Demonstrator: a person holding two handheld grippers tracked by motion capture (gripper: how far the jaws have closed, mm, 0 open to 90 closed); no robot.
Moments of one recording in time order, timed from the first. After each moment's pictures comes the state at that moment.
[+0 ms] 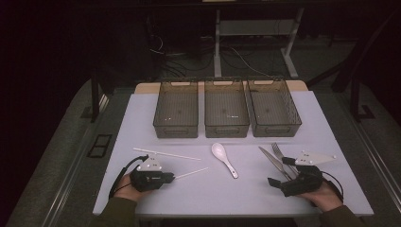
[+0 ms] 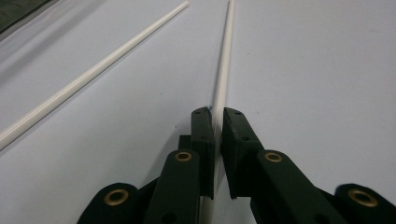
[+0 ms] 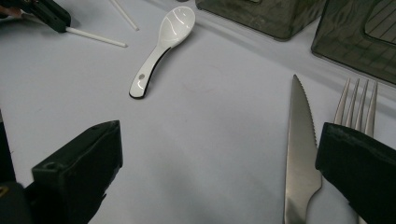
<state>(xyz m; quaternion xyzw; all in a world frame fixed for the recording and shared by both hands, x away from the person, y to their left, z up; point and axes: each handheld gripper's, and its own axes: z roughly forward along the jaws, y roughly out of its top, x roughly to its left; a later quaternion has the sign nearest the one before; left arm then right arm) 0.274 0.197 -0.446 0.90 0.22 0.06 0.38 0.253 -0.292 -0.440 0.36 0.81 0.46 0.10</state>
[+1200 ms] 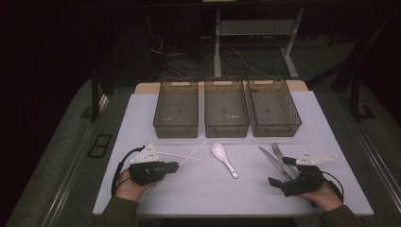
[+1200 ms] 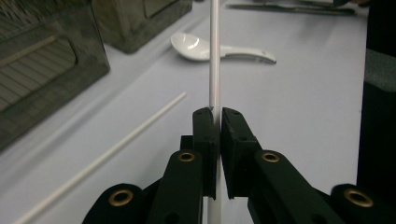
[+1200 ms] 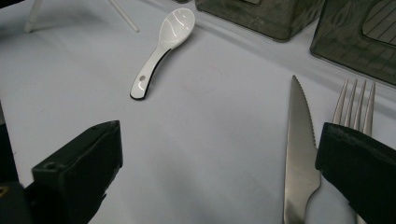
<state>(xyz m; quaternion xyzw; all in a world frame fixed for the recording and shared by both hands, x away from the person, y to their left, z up) 0.271 0.186 -0.398 0.85 0.23 0.08 0.46 0.252 -0.293 -0.439 0.36 0.81 0.46 0.10</state>
